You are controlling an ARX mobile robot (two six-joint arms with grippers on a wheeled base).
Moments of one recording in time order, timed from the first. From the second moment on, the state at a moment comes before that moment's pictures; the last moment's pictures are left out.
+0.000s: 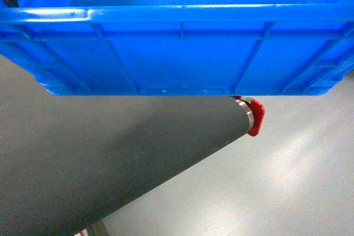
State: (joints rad) left arm -0.16 1.45 0.91 0.53 -0.23 0.05; right arm 0.24 1.45 0.87 0.58 0.28 0.00
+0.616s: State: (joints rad) left arm -0.16 1.45 0.91 0.53 -0.23 0.05; right arm 0.24 1.45 0.87 0.58 0.28 0.00
